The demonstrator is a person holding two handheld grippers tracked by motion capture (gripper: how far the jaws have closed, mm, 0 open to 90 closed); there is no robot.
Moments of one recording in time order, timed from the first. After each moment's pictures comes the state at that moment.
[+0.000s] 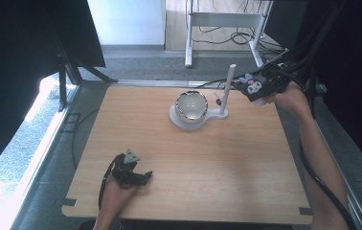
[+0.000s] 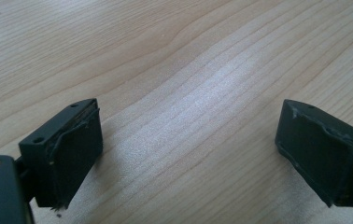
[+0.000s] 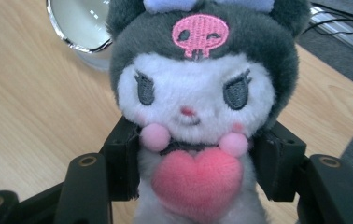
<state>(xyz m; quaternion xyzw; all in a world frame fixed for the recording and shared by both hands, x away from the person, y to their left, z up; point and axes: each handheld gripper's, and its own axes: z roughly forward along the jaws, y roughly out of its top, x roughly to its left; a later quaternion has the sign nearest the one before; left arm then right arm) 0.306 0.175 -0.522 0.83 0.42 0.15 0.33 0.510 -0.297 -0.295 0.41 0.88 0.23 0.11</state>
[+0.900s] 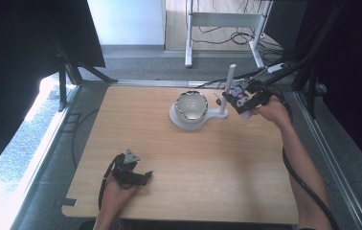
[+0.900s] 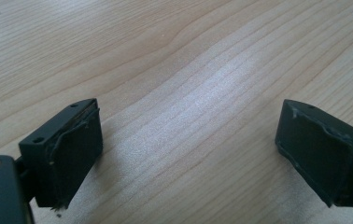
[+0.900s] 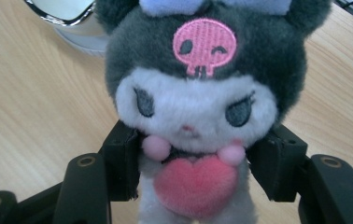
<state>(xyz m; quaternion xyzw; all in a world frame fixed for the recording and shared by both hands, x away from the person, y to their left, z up) 0.306 0.175 -0.522 0.83 0.42 0.15 0.33 0.529 -0.277 -0.369 0.41 0.88 0.21 0.08</state>
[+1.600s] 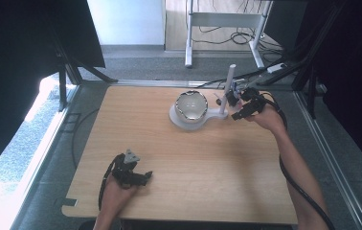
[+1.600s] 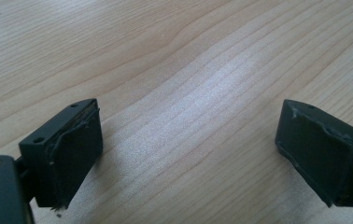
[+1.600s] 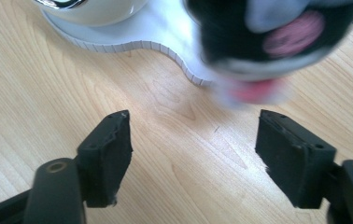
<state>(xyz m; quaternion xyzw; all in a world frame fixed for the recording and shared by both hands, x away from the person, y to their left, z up) 0.306 0.175 -0.522 0.83 0.42 0.15 0.33 0.518 -0.267 -0.392 0.37 0.89 0.22 0.12</state>
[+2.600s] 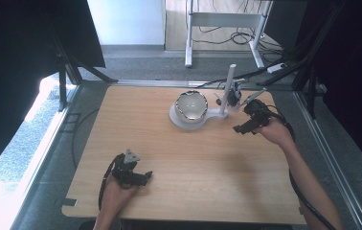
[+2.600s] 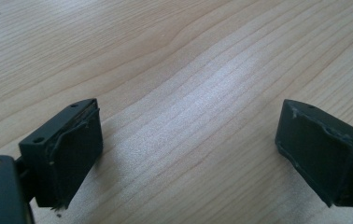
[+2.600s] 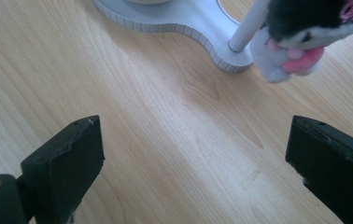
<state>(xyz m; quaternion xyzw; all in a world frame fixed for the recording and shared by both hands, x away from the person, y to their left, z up) 0.306 0.175 -0.522 0.83 0.42 0.15 0.33 0.461 -0.269 -0.388 0.32 0.90 0.23 0.15</state>
